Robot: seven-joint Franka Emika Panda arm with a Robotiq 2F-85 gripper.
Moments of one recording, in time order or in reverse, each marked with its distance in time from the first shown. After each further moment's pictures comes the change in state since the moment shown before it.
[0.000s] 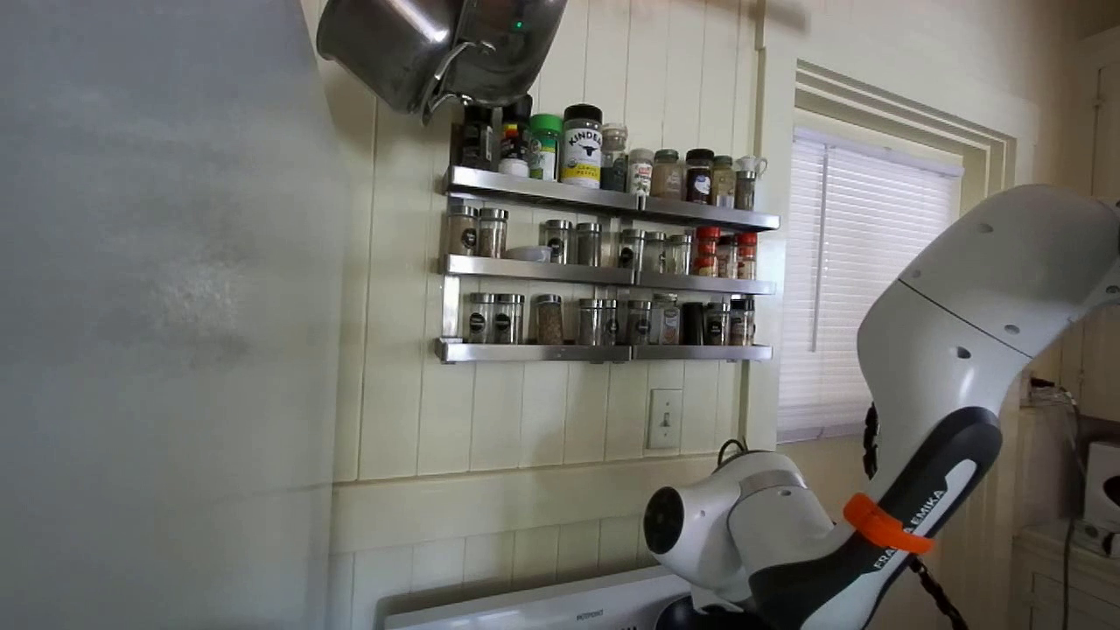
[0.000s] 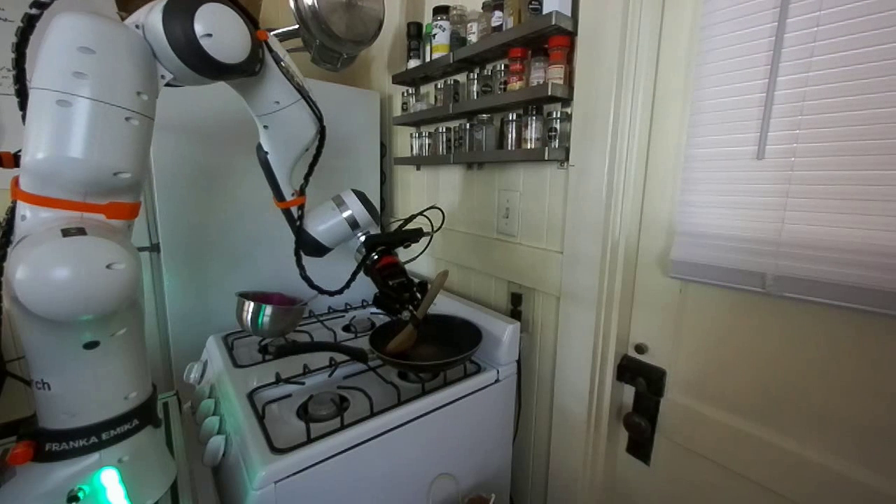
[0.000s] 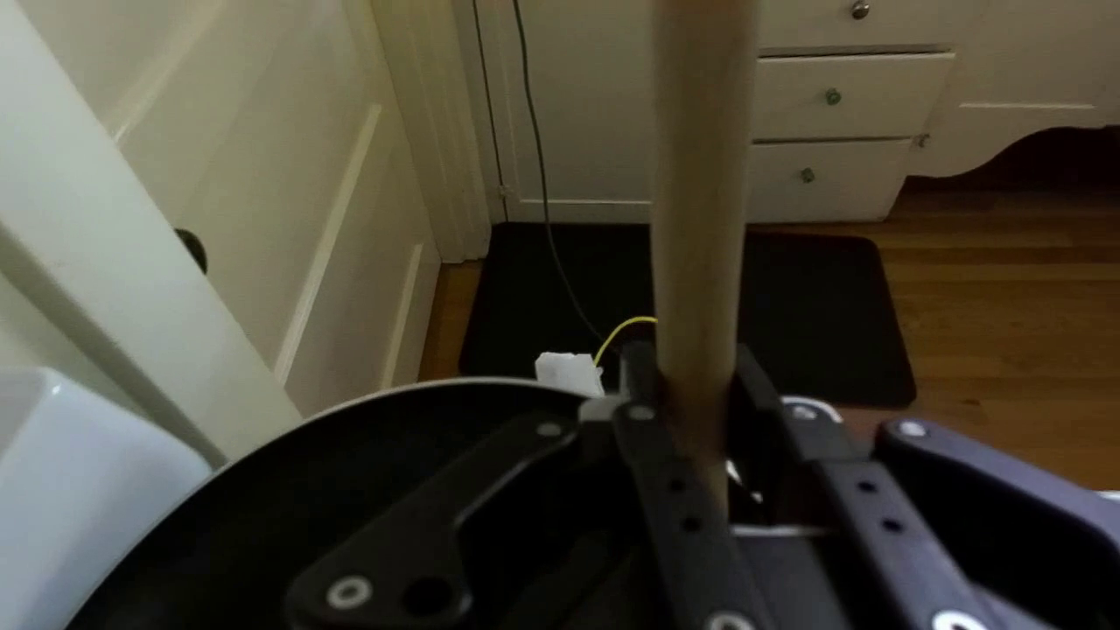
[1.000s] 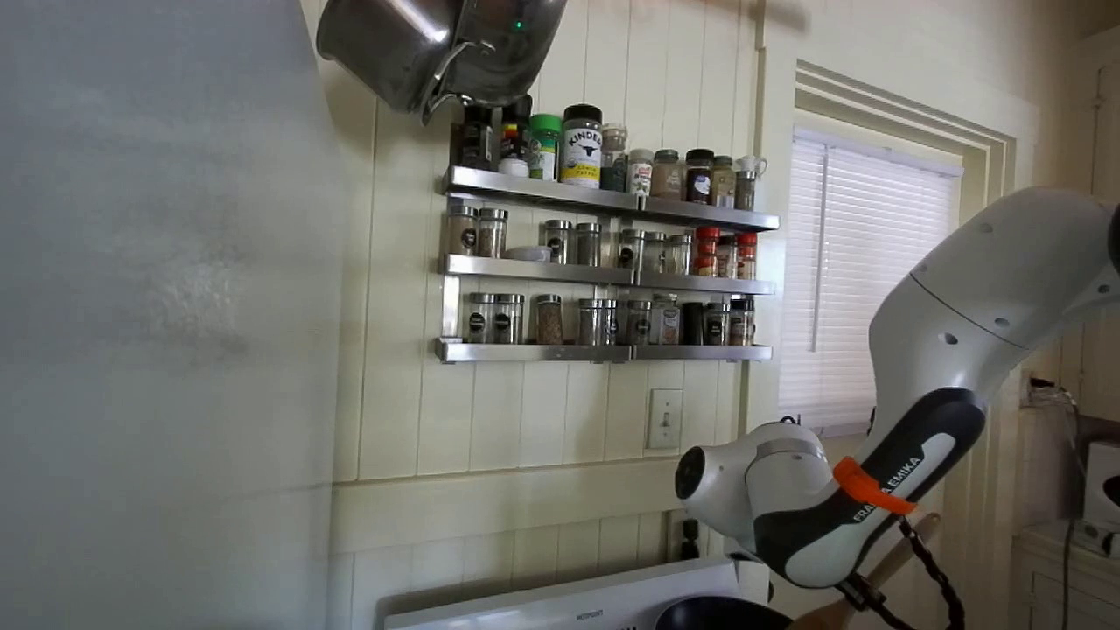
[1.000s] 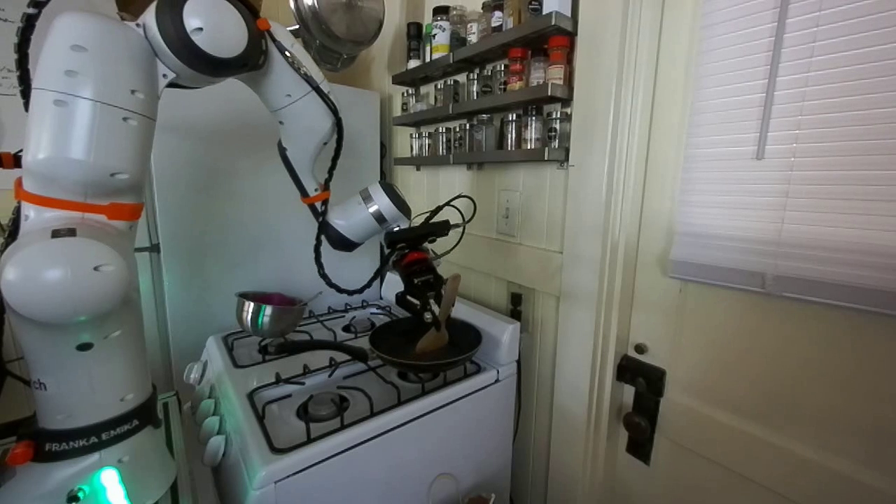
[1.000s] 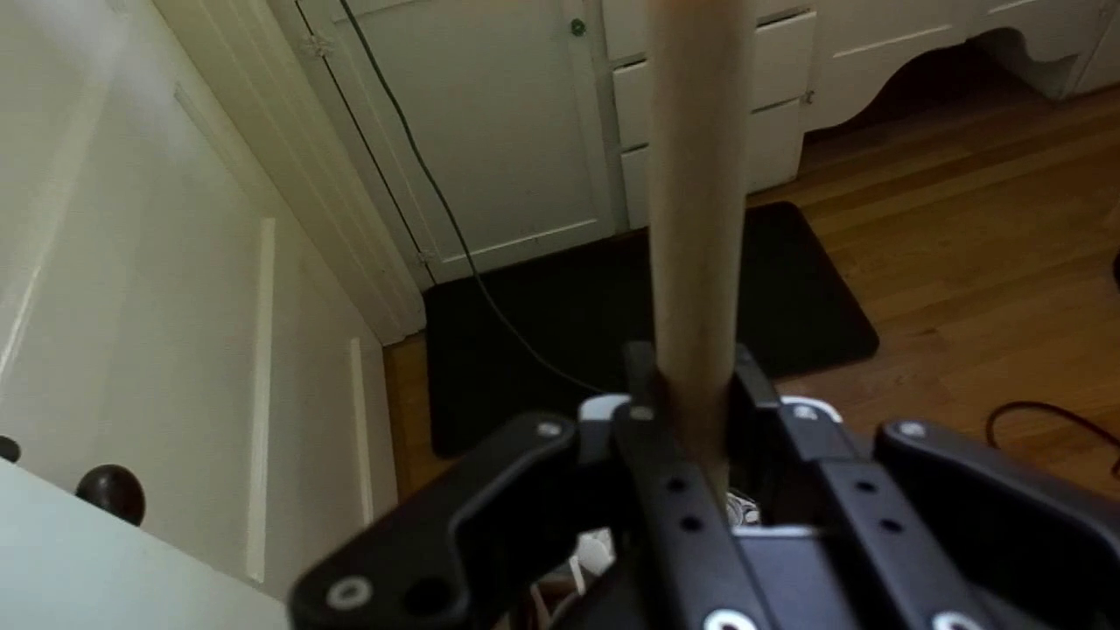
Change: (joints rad) arm -0.077 0.010 -0.088 0.086 0.064 -0.037 0.081
